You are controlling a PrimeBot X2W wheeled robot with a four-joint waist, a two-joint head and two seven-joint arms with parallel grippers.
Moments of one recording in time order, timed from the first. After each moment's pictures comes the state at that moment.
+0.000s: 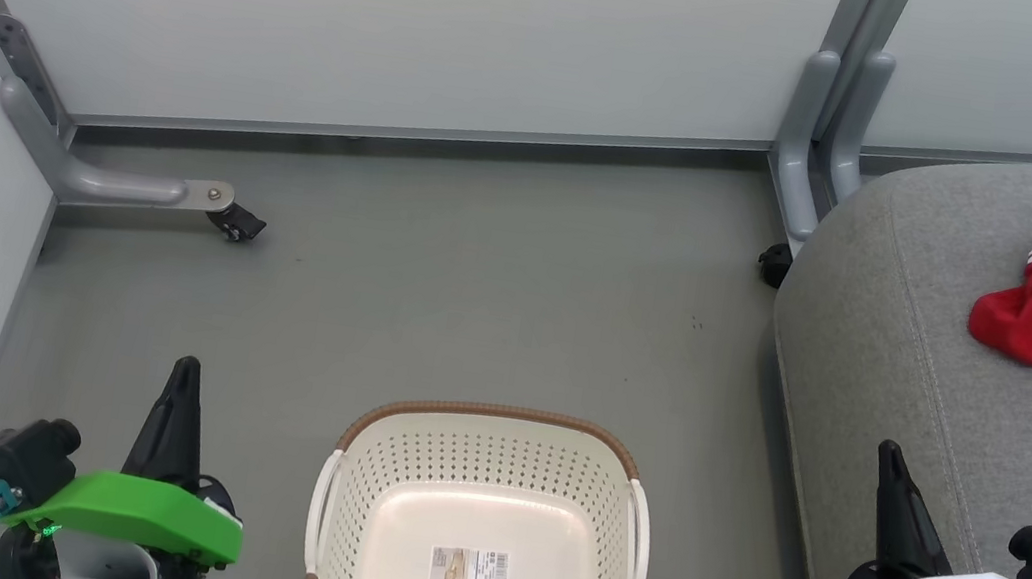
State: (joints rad) left arm -0.07 0.05 -0.04 0.26 -0.61 -0.09 -0.14; right arm -0.03 -0.05 -0.01 0.17 0.65 0.13 -0.16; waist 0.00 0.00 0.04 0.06
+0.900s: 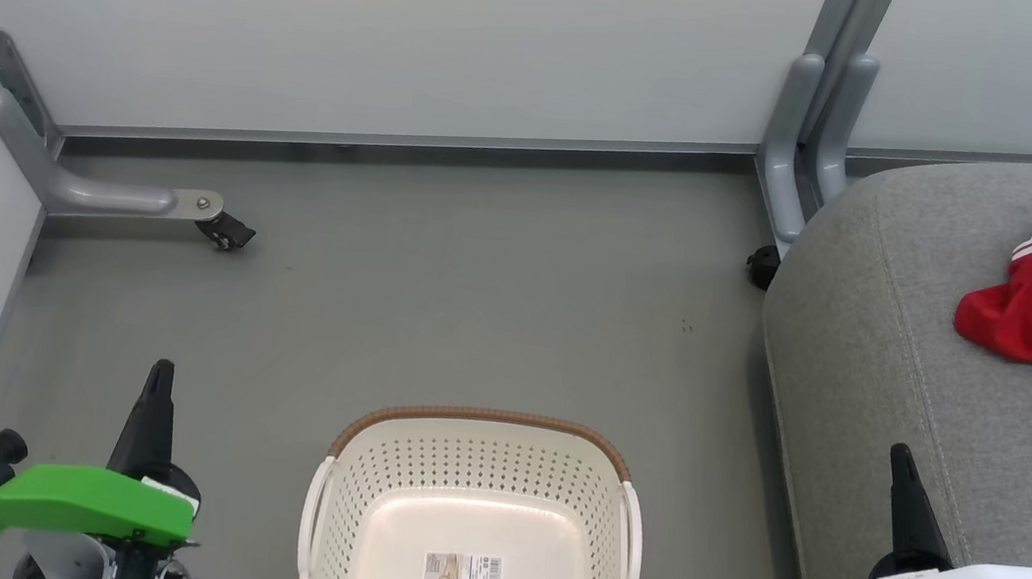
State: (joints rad) left arm -0.08 0.05 0.02 0.26 -0.97 -0.10 -0.05; right arm -0.05 -0.06 -0.04 0.20 1.01 0.13 -0.07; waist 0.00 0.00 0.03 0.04
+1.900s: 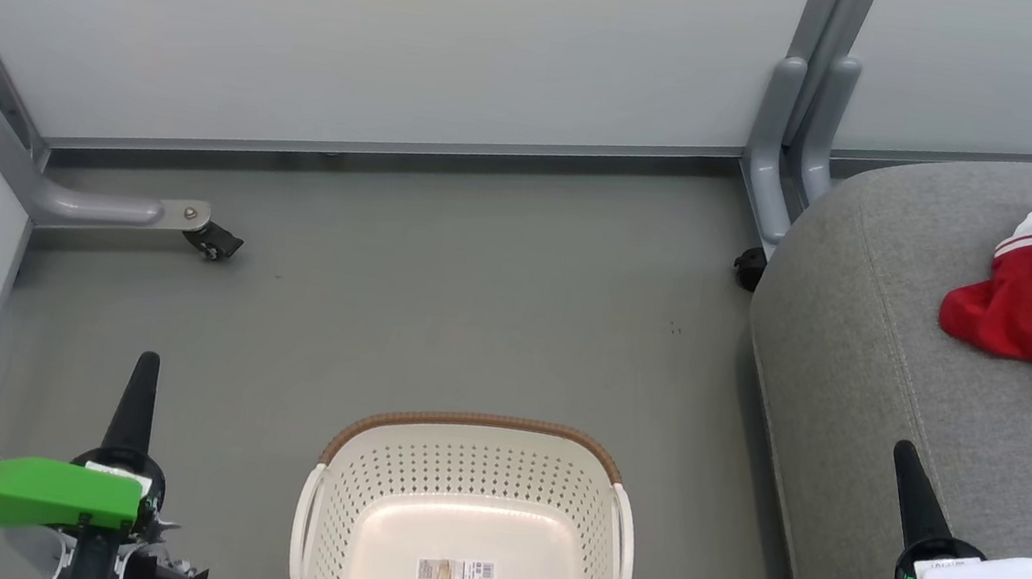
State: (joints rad) left arm -0.09 0.05 0.07 0.25 -1.29 -0.11 0.03; right arm -0.08 -0.06 -0.06 0.22 1.32 0.13 0.01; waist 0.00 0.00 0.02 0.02
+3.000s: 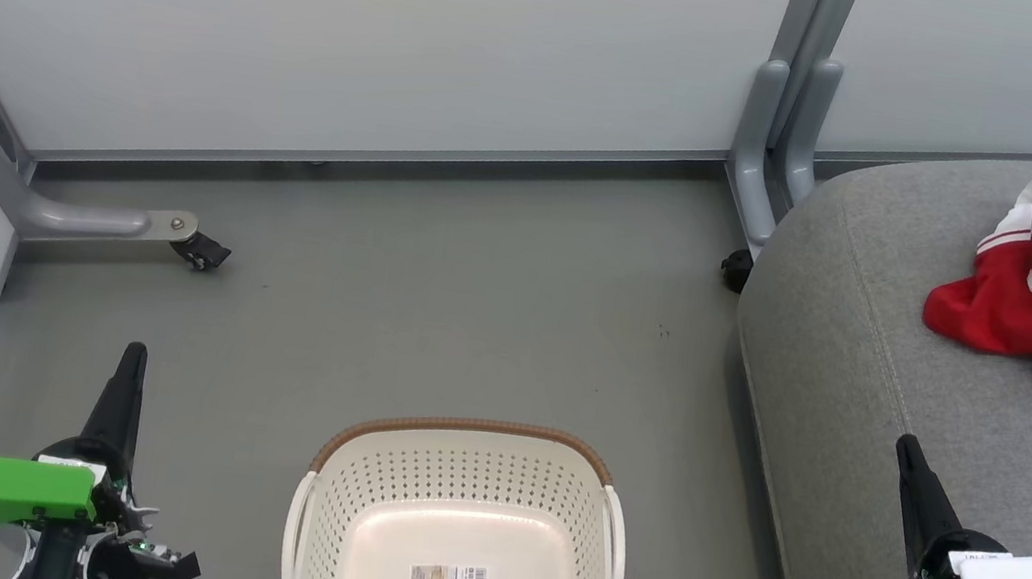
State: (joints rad) left arm -0.10 0.05 0.10 0.25 -1.55 -0.12 0.10; right arm -0.10 -0.06 -0.09 0.24 1.56 0.13 0.08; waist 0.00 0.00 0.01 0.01
